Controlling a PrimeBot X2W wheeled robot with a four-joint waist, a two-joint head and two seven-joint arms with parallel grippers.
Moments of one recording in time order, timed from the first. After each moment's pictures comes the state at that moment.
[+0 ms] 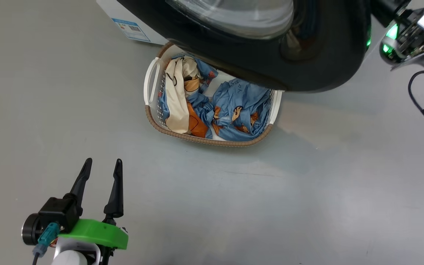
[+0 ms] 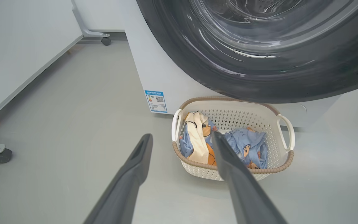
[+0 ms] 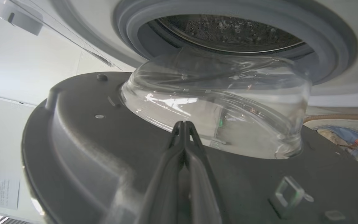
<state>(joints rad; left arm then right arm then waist) -0.04 0.03 -0.10 0.14 -0.27 -0.12 -0.25 -0.88 -0.28 0.23 0.29 1.62 0.12 0.68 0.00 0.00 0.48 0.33</state>
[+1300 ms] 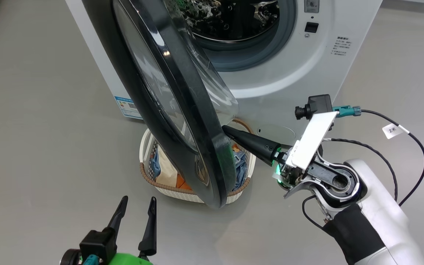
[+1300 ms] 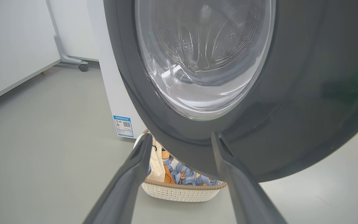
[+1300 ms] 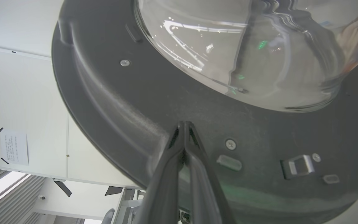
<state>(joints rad) 0.08 0.04 -0.30 0.11 -0.35 0.01 -0.25 -0.46 -0.07 0.46 0.21 1.62 0.12 0.61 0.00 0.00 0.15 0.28</state>
